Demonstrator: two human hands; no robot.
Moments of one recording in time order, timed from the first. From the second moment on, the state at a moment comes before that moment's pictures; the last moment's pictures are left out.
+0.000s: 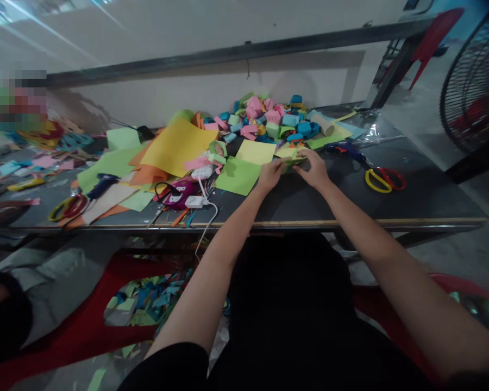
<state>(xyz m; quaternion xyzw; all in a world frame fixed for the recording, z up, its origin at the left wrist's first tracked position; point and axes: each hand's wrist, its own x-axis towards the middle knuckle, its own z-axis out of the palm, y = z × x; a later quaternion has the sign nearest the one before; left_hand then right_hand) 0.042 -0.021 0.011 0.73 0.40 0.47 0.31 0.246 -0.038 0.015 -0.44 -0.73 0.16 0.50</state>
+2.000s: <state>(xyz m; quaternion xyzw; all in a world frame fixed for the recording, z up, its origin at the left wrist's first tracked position) 0.045 -0.017 -0.001 0.65 0.41 0.53 0.36 0.240 -0.038 0.017 -0.45 -0.45 0.46 0.61</state>
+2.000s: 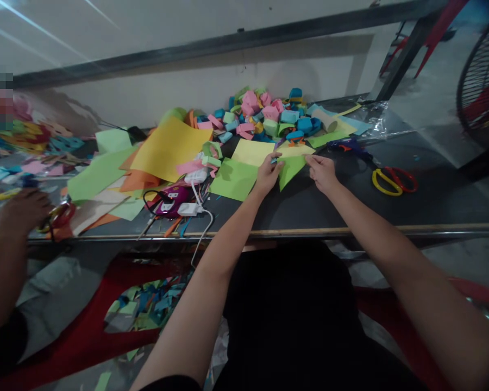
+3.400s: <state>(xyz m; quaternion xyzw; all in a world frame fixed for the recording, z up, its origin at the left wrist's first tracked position) 0.048 -0.048 0.031 0.73 0.42 0.32 0.44 0.260 -0.023 0.015 -0.50 -0.44 0.34 0.67</state>
